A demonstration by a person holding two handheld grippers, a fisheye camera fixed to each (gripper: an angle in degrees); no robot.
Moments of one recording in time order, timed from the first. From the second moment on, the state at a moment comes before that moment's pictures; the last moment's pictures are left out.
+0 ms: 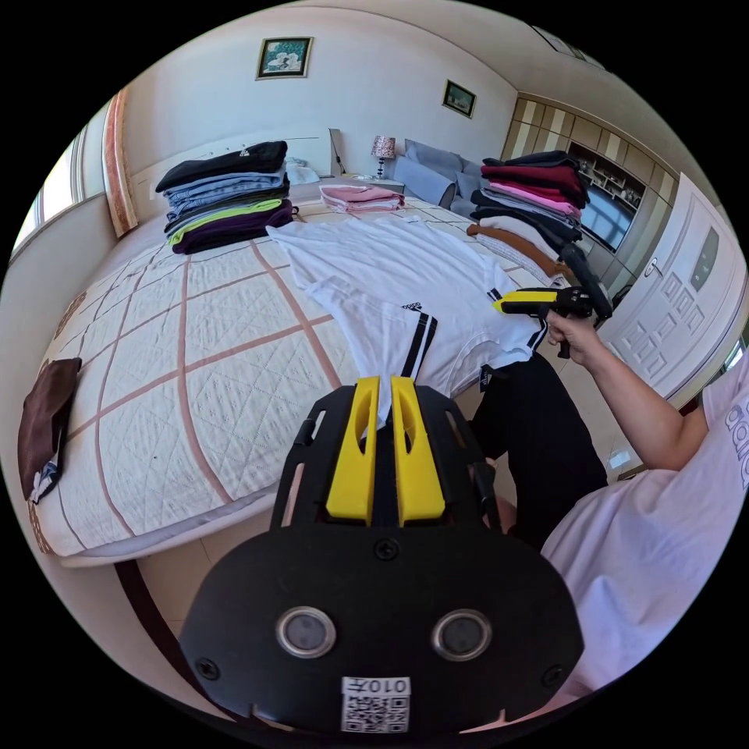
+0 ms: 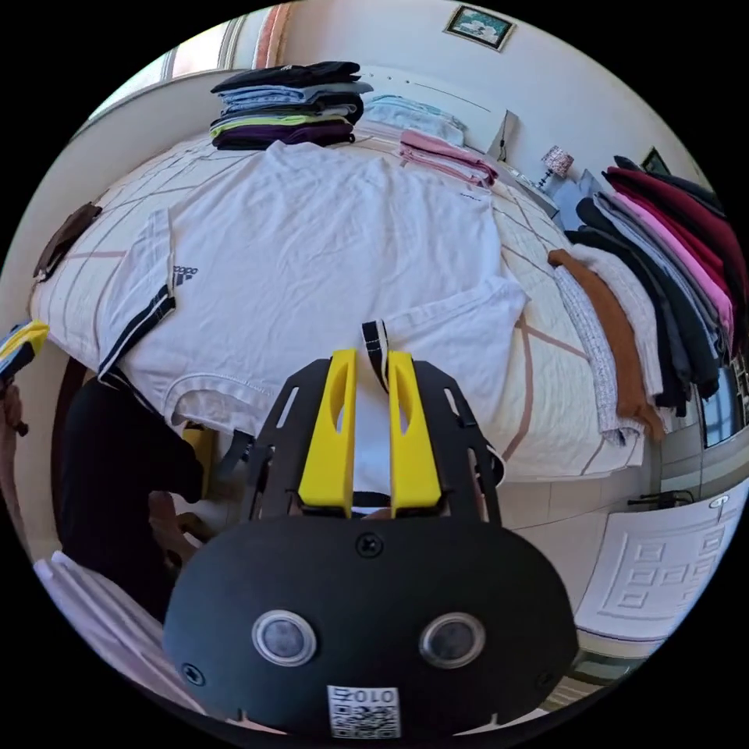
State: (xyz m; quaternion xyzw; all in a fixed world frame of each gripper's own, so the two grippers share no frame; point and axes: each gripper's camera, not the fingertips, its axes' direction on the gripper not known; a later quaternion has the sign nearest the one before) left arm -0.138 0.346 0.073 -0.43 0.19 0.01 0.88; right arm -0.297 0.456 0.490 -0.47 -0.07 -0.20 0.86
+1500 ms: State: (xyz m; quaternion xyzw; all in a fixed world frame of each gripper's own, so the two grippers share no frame) left arm -0.104 0.430 0.101 -0.47 0.21 0.18 0.84; right arm -0.214 0.478 0.468 -0.45 -0.11 -0.14 0.87
